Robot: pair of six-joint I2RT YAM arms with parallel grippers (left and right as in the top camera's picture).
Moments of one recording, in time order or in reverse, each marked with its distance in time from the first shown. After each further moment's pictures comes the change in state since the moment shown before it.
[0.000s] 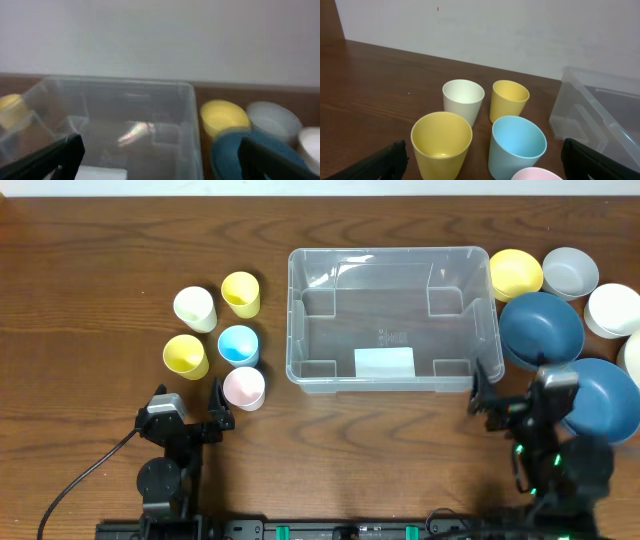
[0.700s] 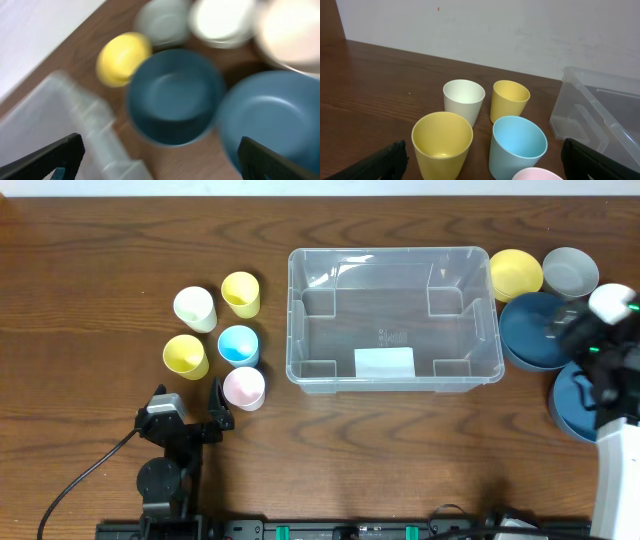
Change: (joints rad) left arm 0.000 0.000 0.000 0.000 -0.002 0.000; right arm -0.374 0.769 0.602 -0.447 0.131 0.456
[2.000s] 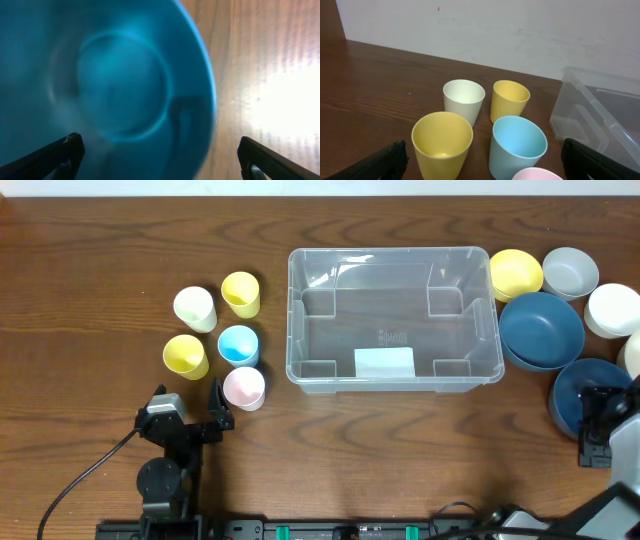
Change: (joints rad) left arm 0.000 0.000 0.000 0.000 0.000 0.000; right arm -0.330 0.242 -0.302 0.063 0.100 0.455
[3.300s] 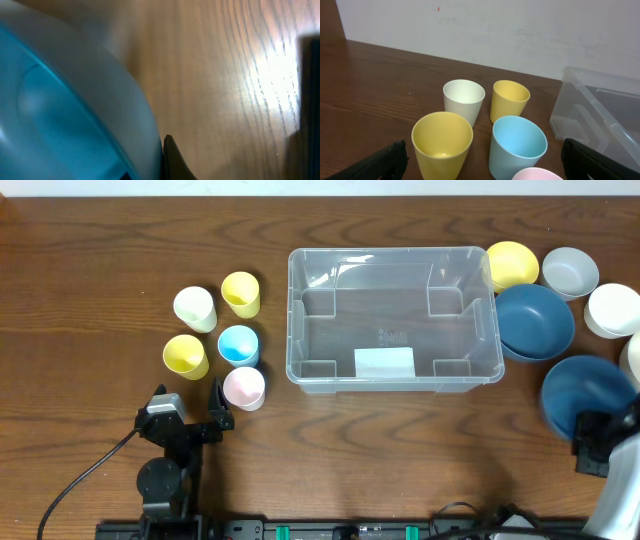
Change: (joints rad) left arm 0.000 0.000 0.000 0.000 0.000 0.000; right arm -0.030 -0.261 0.042 -0.305 -0.050 0.089
